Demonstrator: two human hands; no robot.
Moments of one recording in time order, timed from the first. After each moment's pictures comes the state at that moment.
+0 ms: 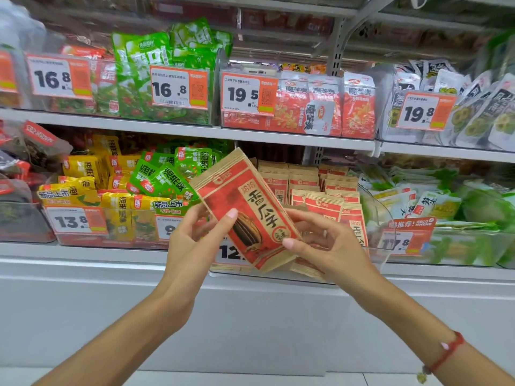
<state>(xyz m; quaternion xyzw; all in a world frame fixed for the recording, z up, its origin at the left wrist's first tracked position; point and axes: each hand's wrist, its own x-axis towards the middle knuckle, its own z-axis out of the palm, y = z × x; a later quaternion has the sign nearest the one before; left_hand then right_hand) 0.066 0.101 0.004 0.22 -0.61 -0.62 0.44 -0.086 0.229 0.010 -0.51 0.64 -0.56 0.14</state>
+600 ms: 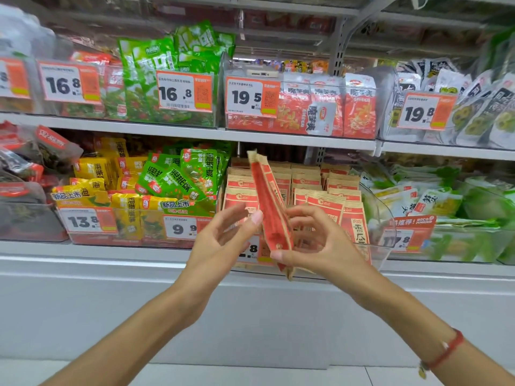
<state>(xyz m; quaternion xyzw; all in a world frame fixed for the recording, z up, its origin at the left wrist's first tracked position) 0.067 0.108 0.008 0.20 -0.66 -0.63 0.36 -0.073 0.228 0.017 -0.49 0.68 -0.52 0.17</state>
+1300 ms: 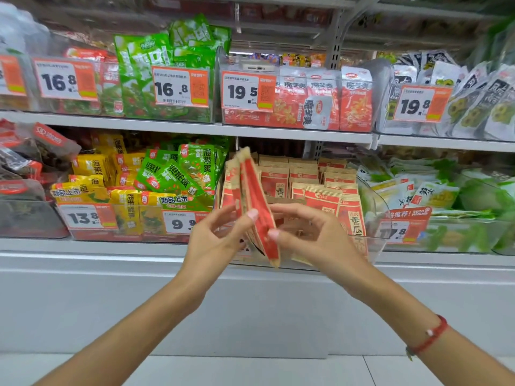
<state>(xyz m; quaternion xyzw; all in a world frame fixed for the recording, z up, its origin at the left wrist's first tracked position) 0.058 0.105 0.002 0.23 -0.65 -0.62 0.38 -0.058 0.228 0.026 -0.52 0.61 -0.57 0.16</state>
